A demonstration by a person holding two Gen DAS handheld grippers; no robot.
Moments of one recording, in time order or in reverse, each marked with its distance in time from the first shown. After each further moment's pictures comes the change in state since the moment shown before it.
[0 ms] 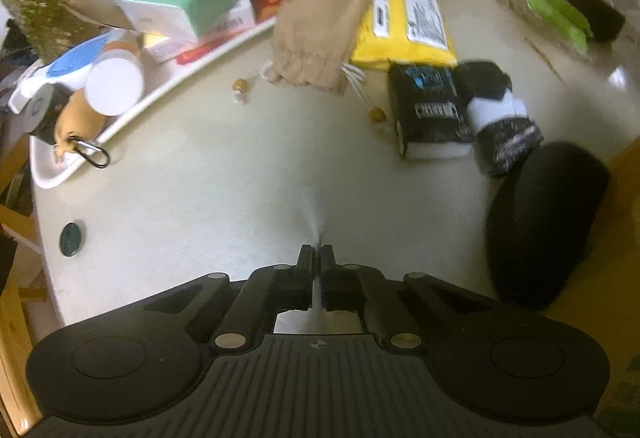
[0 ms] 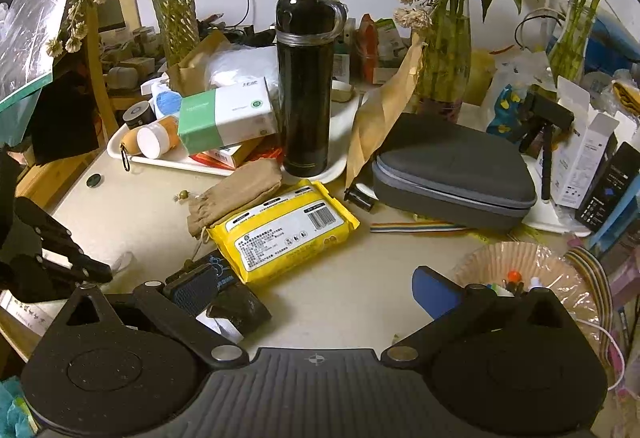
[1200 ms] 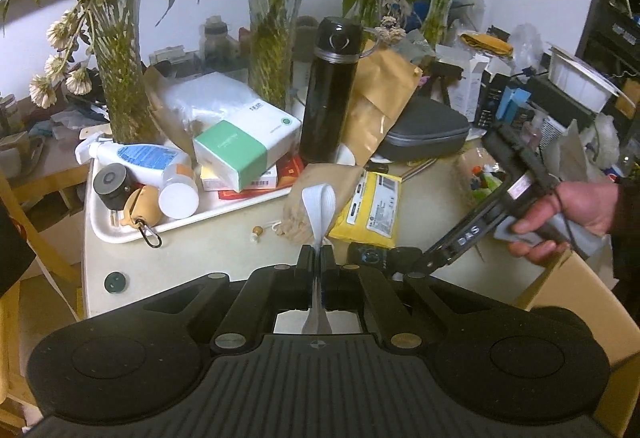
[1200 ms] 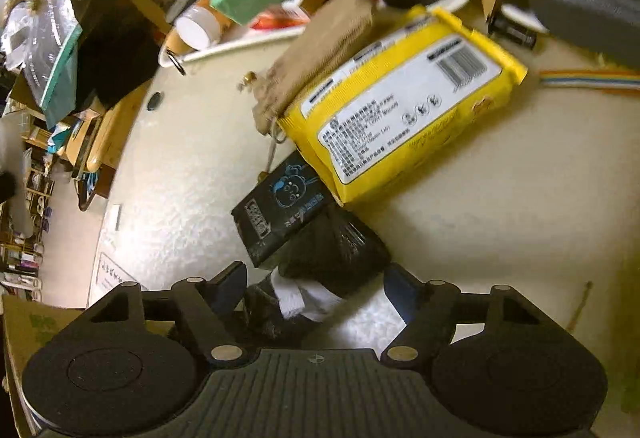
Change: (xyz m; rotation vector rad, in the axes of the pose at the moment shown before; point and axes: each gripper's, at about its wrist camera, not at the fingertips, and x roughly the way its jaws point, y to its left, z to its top) left arm -0.133 0.002 -0.002 -0.237 -0.410 -0.056; right arm 0.148 0.006 -0.011 0.174 0.474 0.458
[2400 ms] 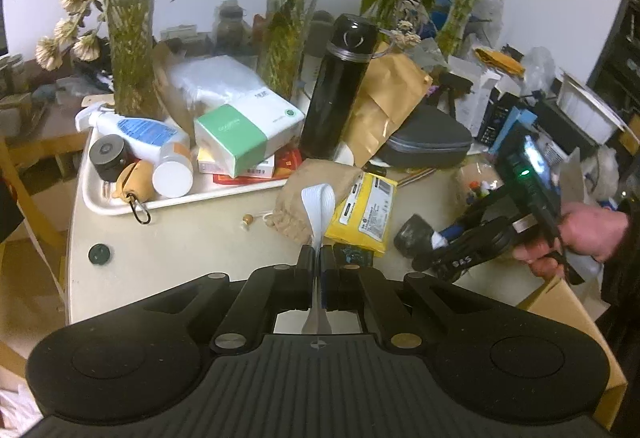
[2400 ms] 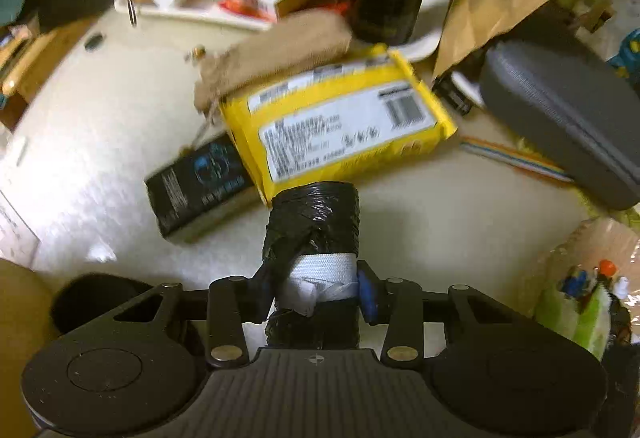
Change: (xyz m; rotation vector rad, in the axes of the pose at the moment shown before) left arm -0.001 -0.001 -0.002 -0.124 0.014 -0.017; right arm -0.021 0.030 -0.010 -0.262 -0.043 -0.399
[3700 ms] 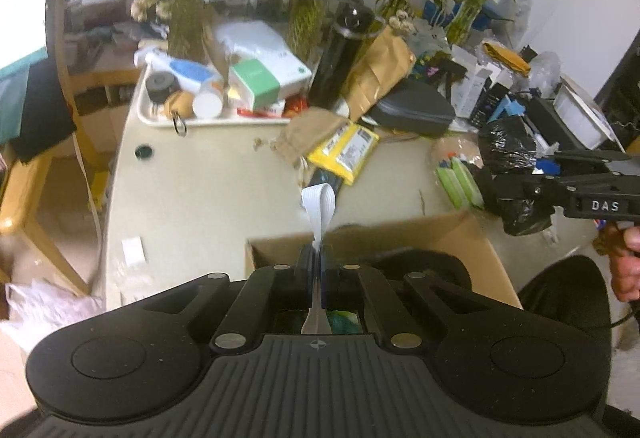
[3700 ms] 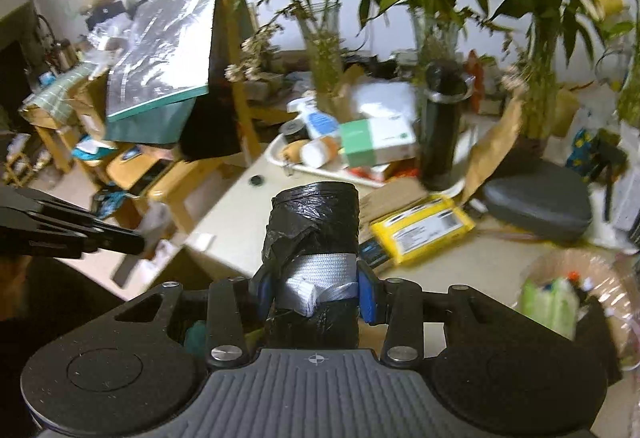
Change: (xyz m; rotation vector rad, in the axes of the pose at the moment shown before) left arm -0.114 -0.055 -0.043 -0.157 0.114 0.070; right arm -0.243 0.084 -0.097 0.027 -0.426 0.178
